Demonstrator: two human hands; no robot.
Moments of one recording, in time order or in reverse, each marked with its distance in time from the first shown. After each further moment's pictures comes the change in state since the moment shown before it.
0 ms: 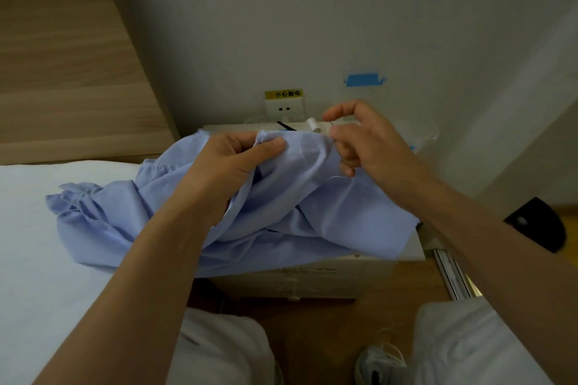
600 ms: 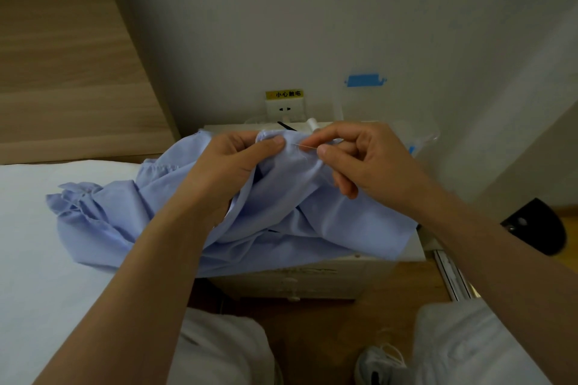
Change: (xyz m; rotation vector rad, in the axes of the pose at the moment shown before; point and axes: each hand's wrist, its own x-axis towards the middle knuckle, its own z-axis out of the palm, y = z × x) left_hand -0.001 0.005 0.000 -0.025 -0.018 -0.047; right_hand -0.013 -0.003 0.001 -0.171 -0.129 -0.188
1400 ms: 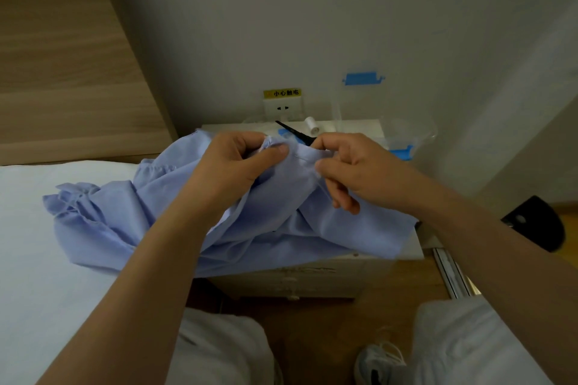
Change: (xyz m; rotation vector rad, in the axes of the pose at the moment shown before) left_hand 0.000 -0.008 -0.001 0.142 -0.065 0.215; right_hand 0.002 0.003 0.000 -0.052 -0.260 0.186
